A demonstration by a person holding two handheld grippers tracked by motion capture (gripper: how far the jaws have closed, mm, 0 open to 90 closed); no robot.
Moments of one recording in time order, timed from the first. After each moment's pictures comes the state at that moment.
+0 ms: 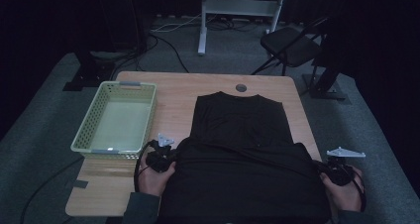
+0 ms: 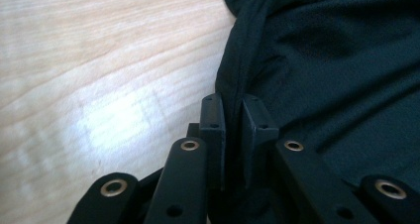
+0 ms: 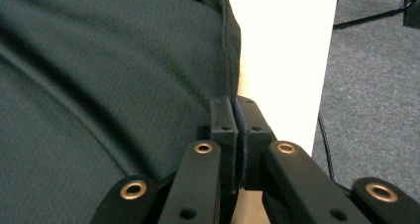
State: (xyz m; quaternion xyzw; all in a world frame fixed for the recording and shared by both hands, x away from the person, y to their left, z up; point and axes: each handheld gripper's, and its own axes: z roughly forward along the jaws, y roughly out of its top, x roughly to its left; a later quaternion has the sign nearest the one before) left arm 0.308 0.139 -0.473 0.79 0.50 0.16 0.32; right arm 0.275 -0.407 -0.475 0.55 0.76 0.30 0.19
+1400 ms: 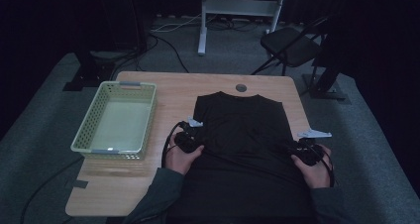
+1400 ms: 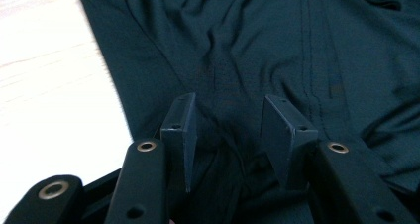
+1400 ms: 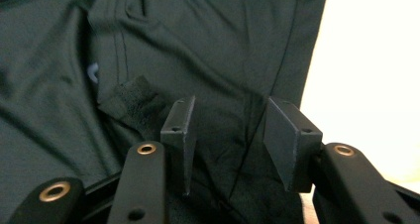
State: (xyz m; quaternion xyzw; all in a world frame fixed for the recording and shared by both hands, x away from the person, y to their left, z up) left arm 0.374 0.060 -0.465 0.82 0.45 0.14 0.34; right arm 0.338 -0.336 -0.472 0.51 0.77 0.31 0.21
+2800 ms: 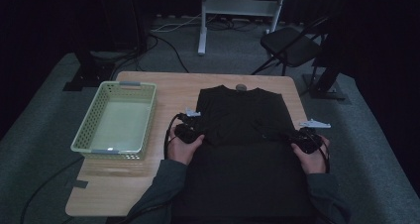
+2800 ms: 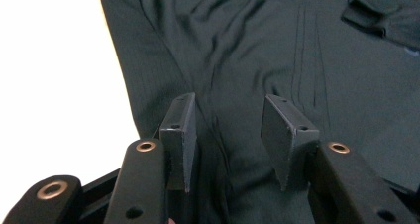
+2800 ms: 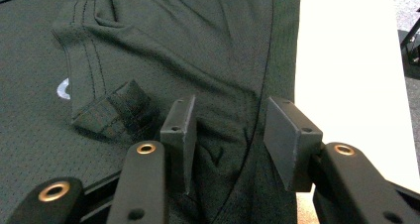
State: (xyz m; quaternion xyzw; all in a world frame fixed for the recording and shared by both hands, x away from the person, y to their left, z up) left arm 0.393 0.066 -0.458 0.79 0.48 0.13 0.37; right arm 0.381 -0.351 -0.484 0.54 0.74 0.33 0.24
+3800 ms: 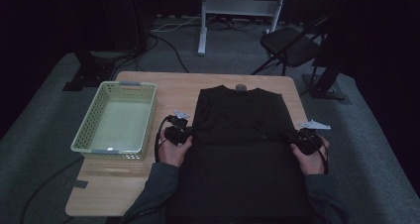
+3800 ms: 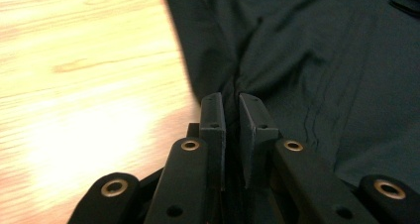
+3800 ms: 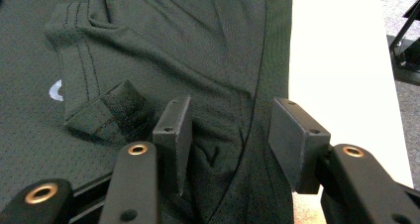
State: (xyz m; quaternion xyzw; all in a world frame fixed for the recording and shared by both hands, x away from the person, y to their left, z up) left arm 0.390 0.097 -0.456 0.77 0.51 0.16 0.34; right arm 0.378 -0.350 -0.486 0.54 0.73 0.33 0.26
